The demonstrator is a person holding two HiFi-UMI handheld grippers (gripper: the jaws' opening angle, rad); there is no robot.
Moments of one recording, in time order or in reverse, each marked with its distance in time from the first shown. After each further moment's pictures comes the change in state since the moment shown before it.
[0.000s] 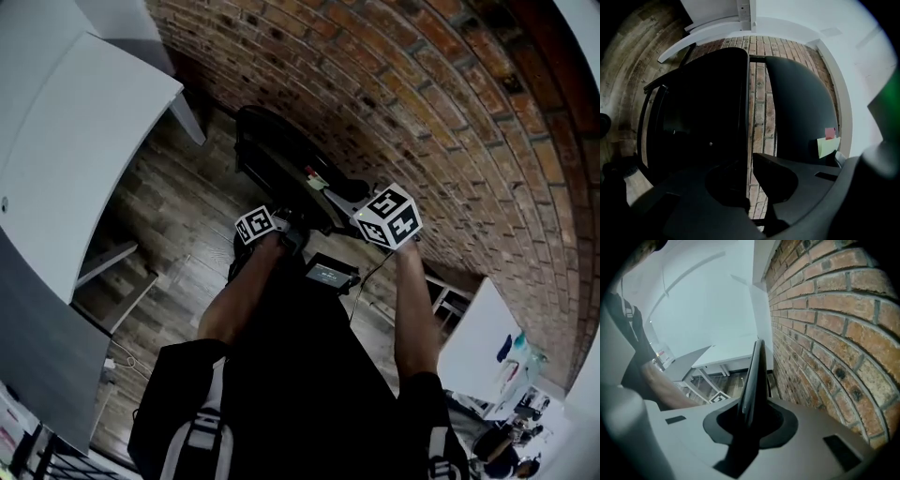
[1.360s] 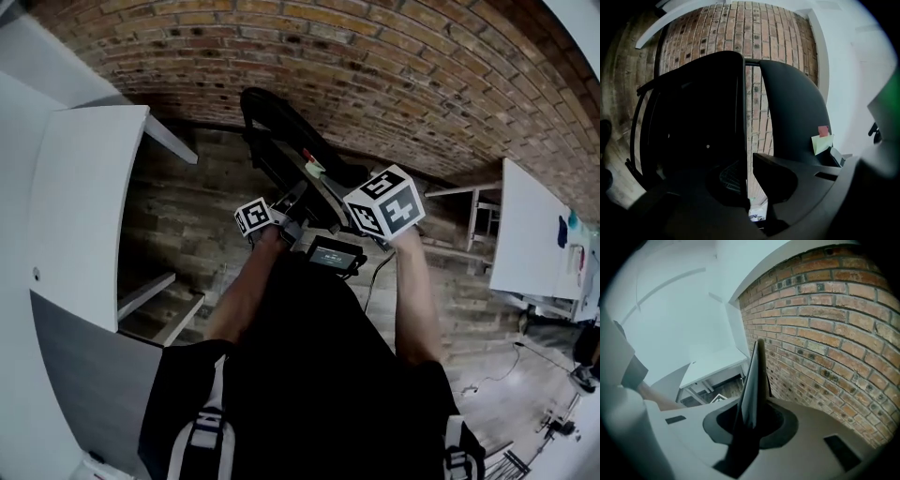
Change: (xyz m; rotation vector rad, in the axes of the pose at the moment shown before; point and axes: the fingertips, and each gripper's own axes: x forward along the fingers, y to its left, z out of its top) left arm -0.104 -0.063 -0.122 0.100 0.439 -0.107; right arm -0.105 0.144 -0.057 0.343 -0.133 -0.327
